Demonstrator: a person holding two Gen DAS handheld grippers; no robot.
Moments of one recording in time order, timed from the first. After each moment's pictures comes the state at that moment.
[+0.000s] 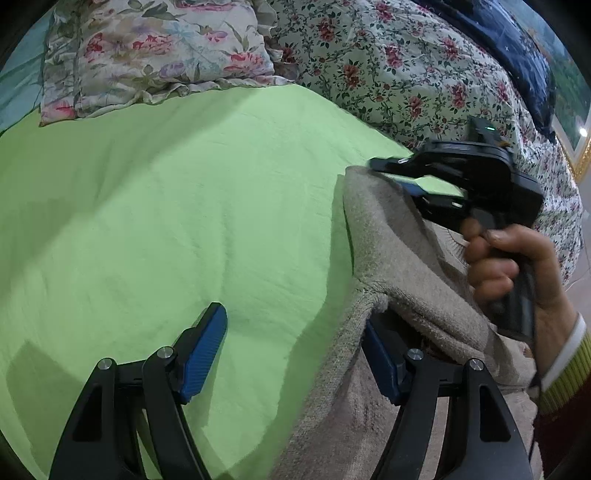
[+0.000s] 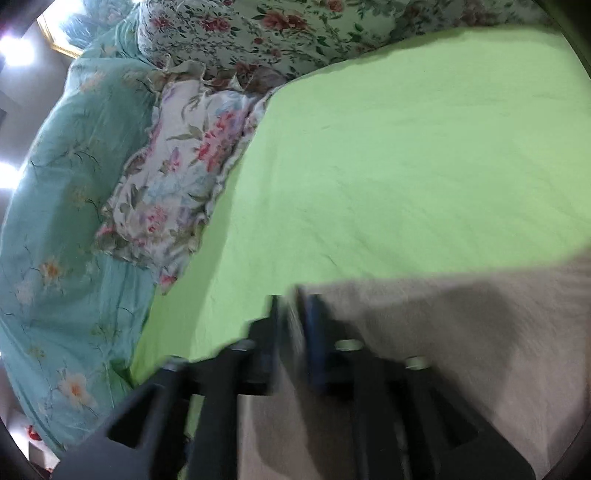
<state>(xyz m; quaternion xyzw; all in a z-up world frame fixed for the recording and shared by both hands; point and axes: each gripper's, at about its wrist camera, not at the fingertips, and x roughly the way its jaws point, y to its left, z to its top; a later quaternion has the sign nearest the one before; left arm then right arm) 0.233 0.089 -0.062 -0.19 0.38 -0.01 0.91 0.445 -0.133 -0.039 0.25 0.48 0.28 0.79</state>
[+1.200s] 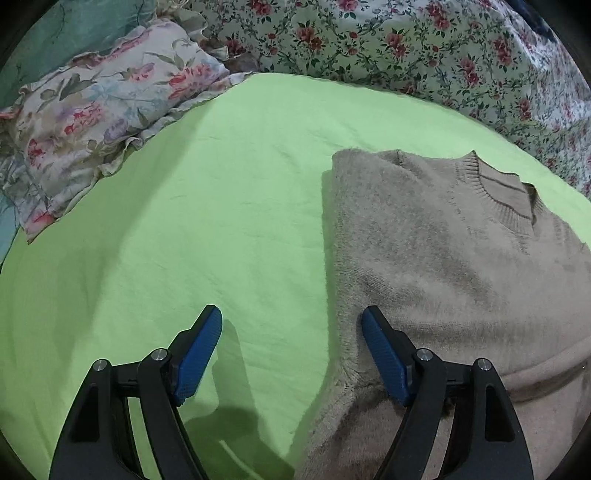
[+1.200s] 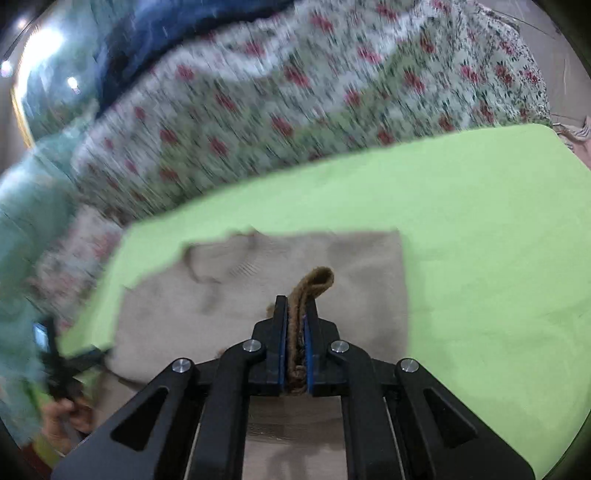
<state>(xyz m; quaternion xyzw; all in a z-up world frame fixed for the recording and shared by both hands) 0.297 0.043 -0.054 0.00 0.43 0.03 0.90 0.156 -0.357 0.019 0.19 0.33 -0.08 0.92</state>
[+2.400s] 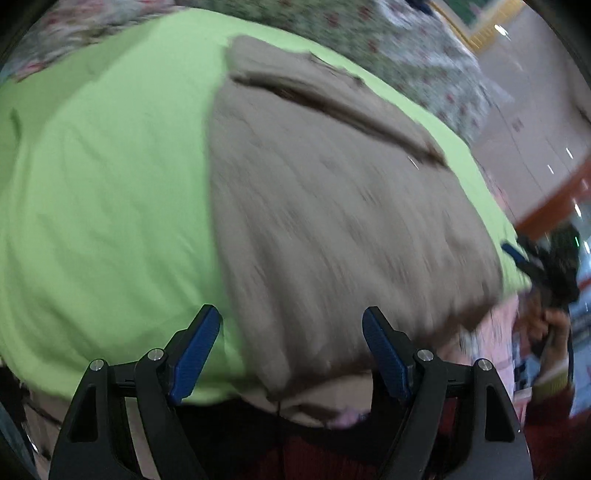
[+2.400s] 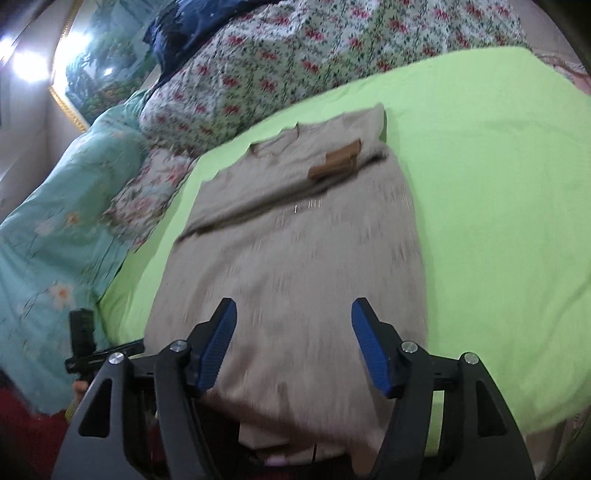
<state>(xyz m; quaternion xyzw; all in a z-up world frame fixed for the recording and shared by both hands) 0.010 0.073 -0.076 -0.08 0.51 -0.25 0.82 -0.087 -0.315 -0.006 0.26 0.37 0.06 0.89</state>
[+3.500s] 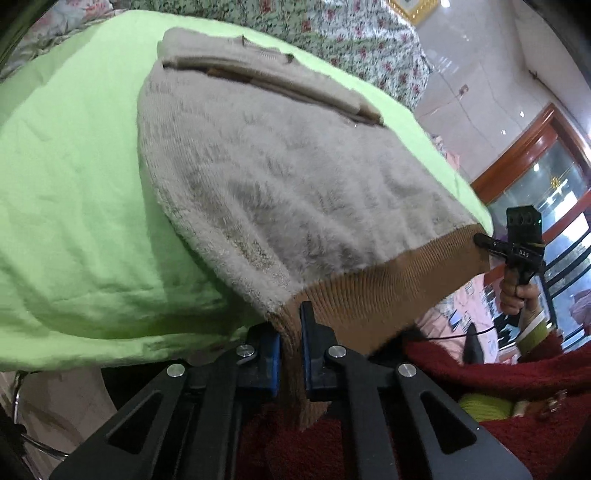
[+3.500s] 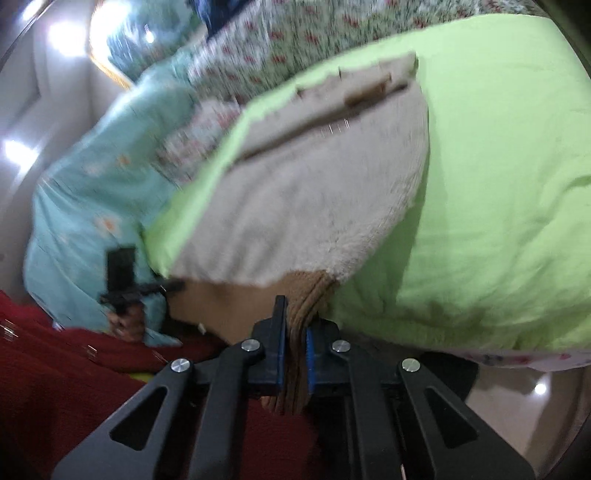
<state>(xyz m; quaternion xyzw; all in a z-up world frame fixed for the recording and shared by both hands) -0.028 0.072 -0.075 -0.07 0.49 -0.34 0.80 -0.156 -0.323 -0.037 0.27 0.39 0.19 0.86</state>
